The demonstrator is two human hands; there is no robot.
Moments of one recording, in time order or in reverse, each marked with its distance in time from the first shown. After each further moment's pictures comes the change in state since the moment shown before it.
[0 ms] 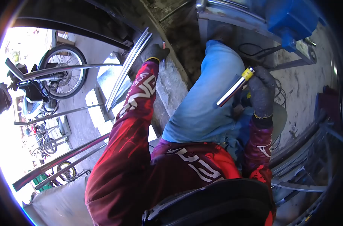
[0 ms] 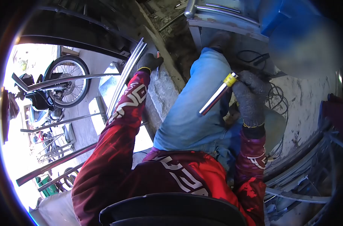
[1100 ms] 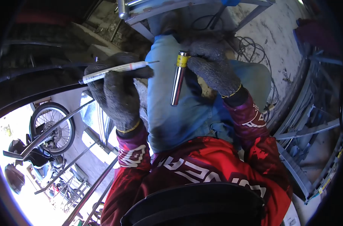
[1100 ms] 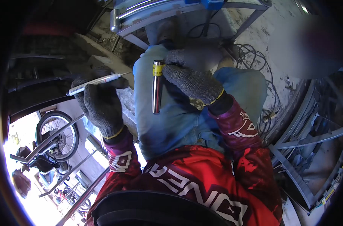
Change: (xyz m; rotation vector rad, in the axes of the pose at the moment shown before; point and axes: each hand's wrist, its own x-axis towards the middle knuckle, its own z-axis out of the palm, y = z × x) left_hand -0.202 0.144 -0.128 -0.175 0.997 0.992; right_hand 0.005 0.000 0.013 -0.103 0.003 -0.191
